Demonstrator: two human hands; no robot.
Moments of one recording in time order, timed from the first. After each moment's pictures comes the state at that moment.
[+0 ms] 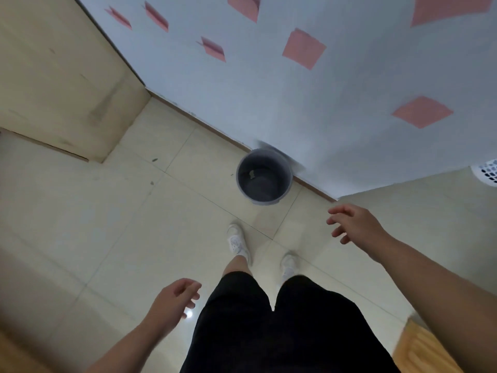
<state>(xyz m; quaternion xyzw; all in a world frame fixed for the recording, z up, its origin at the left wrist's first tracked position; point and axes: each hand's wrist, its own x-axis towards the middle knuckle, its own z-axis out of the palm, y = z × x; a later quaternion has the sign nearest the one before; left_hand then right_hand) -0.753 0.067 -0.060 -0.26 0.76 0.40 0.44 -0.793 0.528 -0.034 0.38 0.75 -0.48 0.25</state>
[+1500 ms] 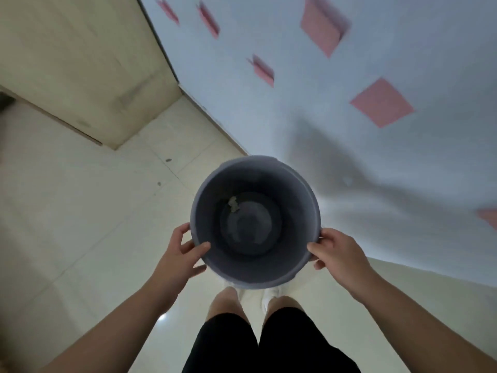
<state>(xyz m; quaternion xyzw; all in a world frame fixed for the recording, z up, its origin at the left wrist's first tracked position) -0.918 0.128 -0.095 -0.32 0.65 0.61 0.31 -0.930 0.475 -0.081 0.24 0.79 -0.47 0.31</state>
